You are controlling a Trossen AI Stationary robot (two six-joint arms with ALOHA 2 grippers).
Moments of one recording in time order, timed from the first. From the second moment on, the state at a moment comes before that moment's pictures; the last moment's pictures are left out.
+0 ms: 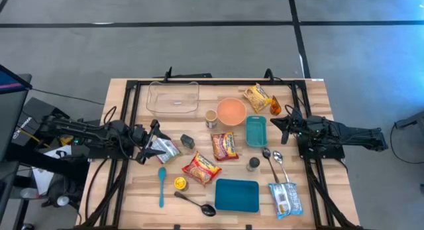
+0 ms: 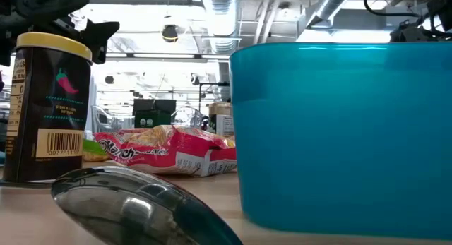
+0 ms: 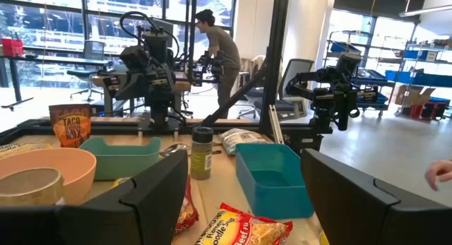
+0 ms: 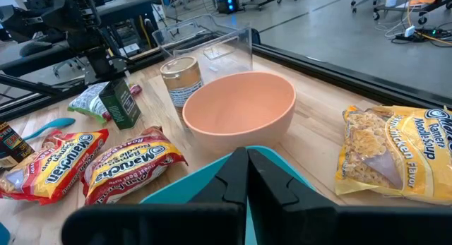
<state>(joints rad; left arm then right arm) -0.12 0.36 0.01 0.46 0.10 -0.09 -0.05 0.01 0.13 -0.39 0.39 0.32</state>
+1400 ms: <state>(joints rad) -0.12 0.36 0.01 0.46 0.10 -0.09 -0.05 0.01 0.13 -0.39 0.39 0.32</state>
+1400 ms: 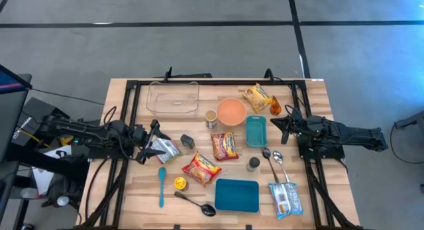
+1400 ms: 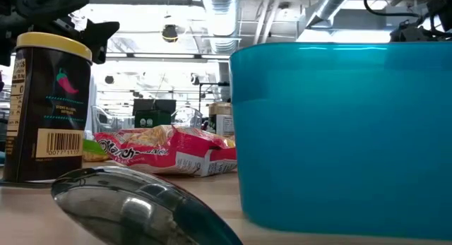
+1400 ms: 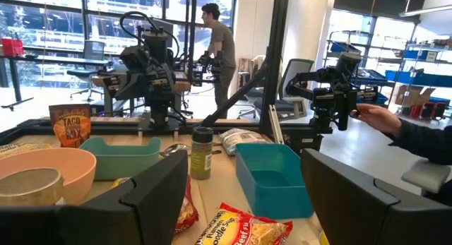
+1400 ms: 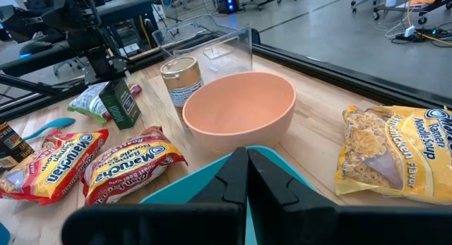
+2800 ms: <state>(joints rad) -0.12 0.36 0.01 0.46 0.10 -0.09 -0.05 0.01 0.13 -0.35 0.40 0.31</state>
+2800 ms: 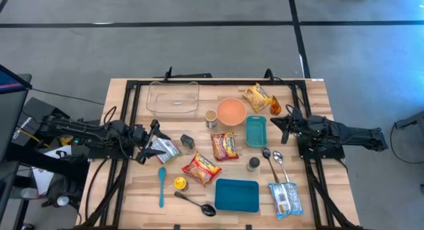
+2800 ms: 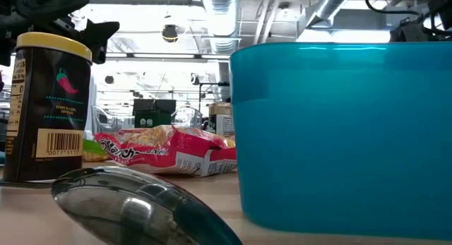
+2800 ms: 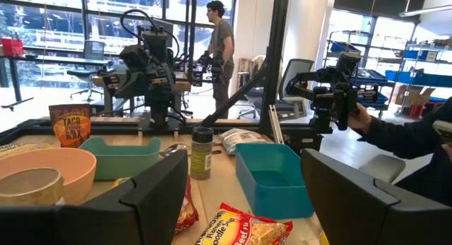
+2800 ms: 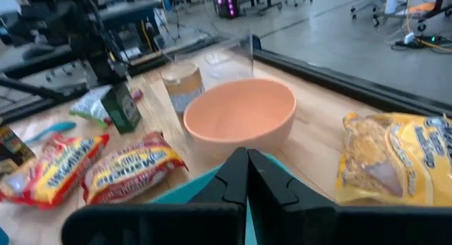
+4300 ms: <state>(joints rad) -0.12 0.36 0.01 0.46 0.10 -0.09 -0.05 0.01 0.27 -0.06 0.39 0.29</state>
